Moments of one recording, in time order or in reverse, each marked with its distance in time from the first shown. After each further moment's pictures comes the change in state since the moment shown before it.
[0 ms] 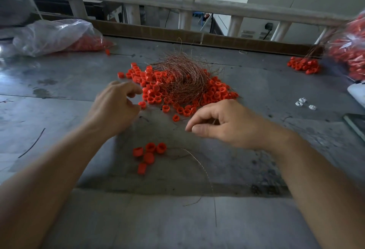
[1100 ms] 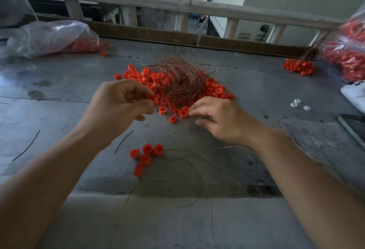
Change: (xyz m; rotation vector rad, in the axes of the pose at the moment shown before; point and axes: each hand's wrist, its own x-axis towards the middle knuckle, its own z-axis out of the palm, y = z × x) left_hand -0.023 0.030 -0.015 -0.565 -0.061 0.012; right_hand 0.010 0.033 0.005 -0.318 0.156 -0.066
